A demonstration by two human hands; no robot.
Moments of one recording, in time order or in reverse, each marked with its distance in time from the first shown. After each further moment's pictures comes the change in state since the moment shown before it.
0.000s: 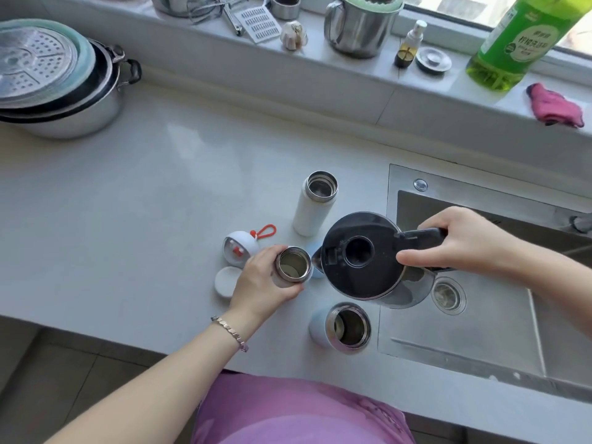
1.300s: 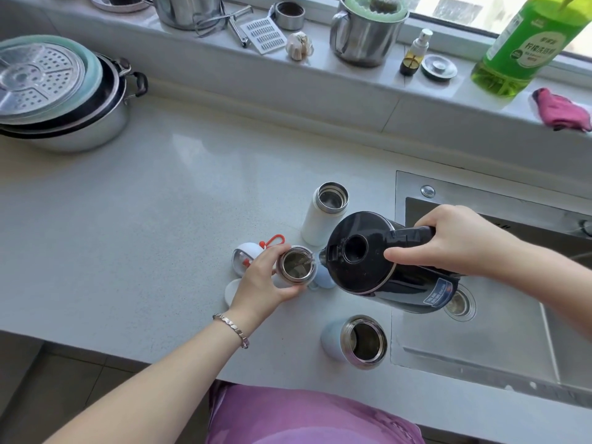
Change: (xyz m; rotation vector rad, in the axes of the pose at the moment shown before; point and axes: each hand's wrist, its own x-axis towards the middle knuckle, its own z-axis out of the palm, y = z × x) left_hand 0.024 -0.025 -0.012 -0.121 -0.087 0.021; right_hand 0.012 -0.039 0.005 -0.234 0.102 0.089
